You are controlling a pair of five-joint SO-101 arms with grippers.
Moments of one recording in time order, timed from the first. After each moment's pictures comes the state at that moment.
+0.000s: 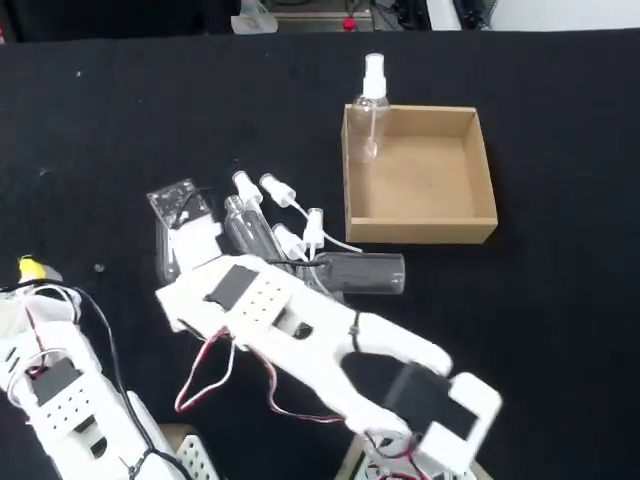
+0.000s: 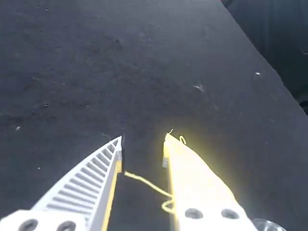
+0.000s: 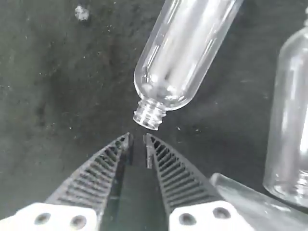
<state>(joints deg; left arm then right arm) -45.6 -70.2 89.2 14.9 26.2 -54.9 -1.5 29.3 42.2 -25.8</state>
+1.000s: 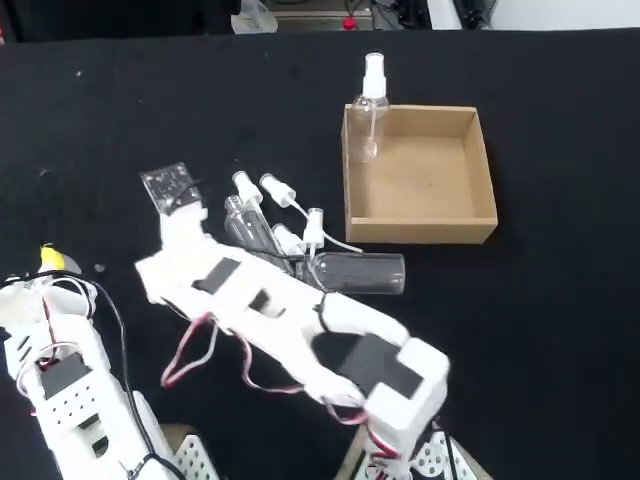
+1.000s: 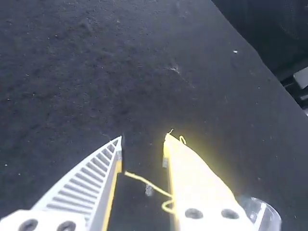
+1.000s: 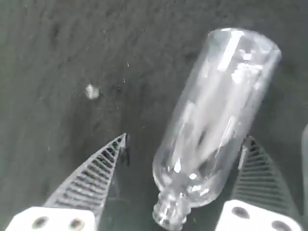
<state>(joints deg) -41.0 -70.2 89.2 14.9 26.2 -53.3 18.0 18.7 21.8 -25.6</state>
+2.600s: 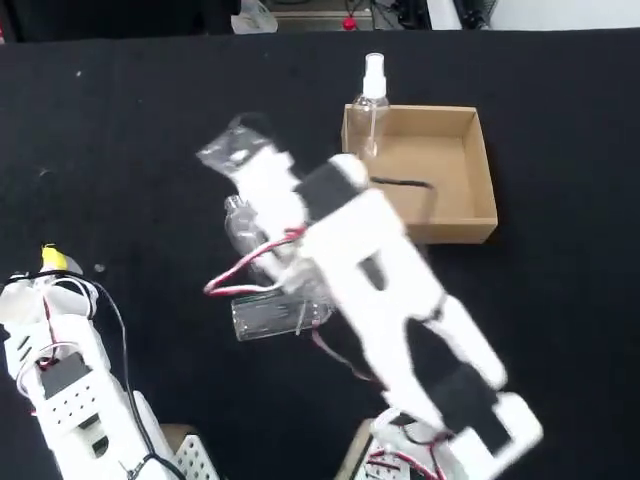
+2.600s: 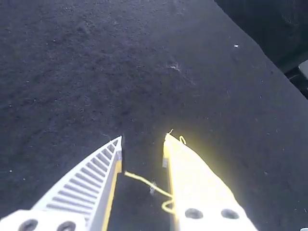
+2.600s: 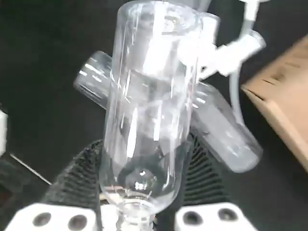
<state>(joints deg) -41.0 -70.2 89.2 14.9 23.0 -32.9 -9.7 2.2 98.2 13.5</state>
